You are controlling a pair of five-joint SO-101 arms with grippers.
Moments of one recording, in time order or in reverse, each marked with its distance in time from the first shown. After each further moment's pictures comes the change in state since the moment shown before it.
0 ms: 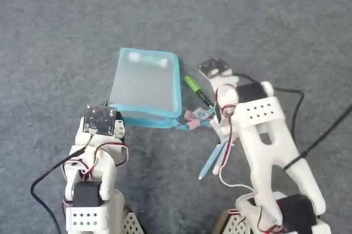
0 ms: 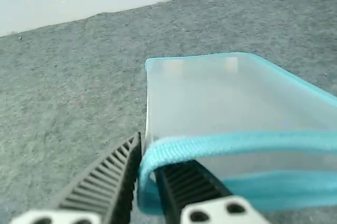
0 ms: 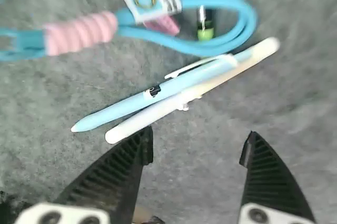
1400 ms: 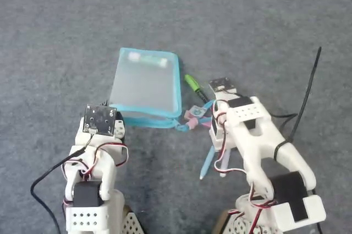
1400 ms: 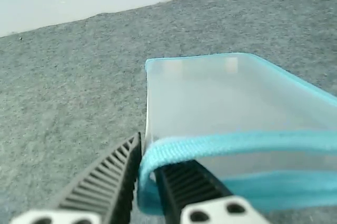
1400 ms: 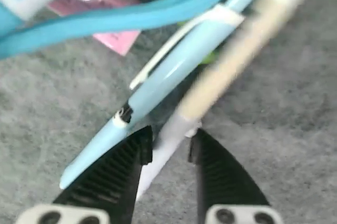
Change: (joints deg) left arm 0.0 0.0 0.0 0.0 0.0; right arm 1.1 11.3 11.8 -17.8 -14.4
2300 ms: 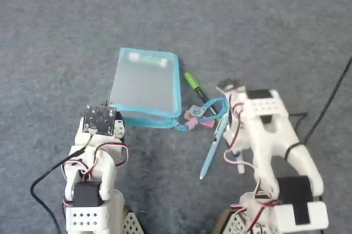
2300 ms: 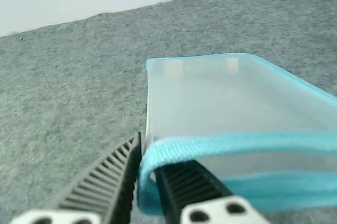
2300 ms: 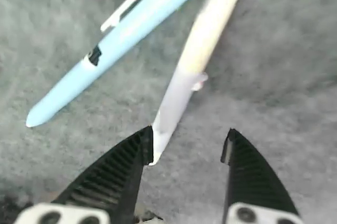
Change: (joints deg) left arm -0.2 0.0 0.0 0.0 0.0; right arm 8.2 -2.8 -0.9 9.2 18.6
